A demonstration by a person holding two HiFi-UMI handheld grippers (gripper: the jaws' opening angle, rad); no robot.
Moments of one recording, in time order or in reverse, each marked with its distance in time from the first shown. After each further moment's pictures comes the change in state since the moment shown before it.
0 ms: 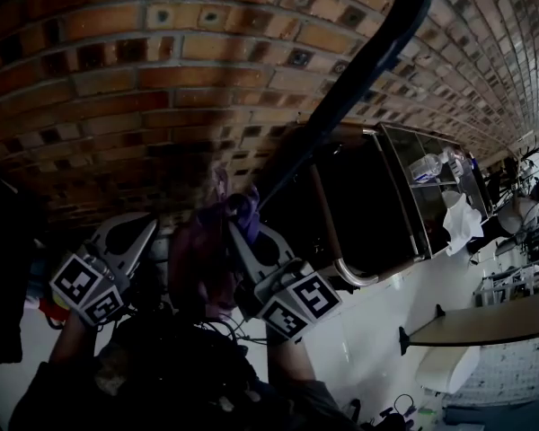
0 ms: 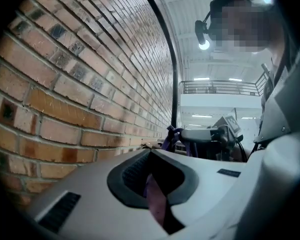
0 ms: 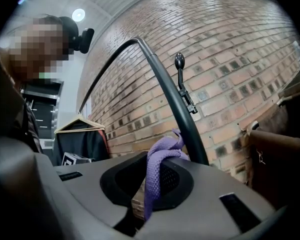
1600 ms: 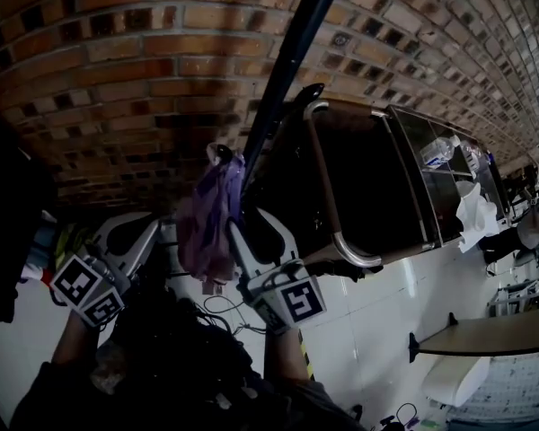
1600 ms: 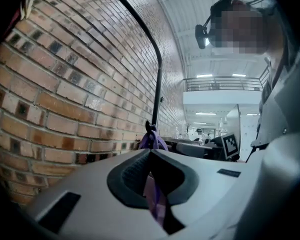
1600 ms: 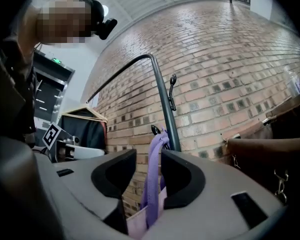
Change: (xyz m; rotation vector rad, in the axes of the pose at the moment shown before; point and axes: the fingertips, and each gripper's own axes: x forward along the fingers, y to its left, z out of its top) left arm -0.022 -0.085 -0.024 0.006 0.000 0.067; right arm -0.083 -0.007 -0.040 -0.181 -0.093 -0.011
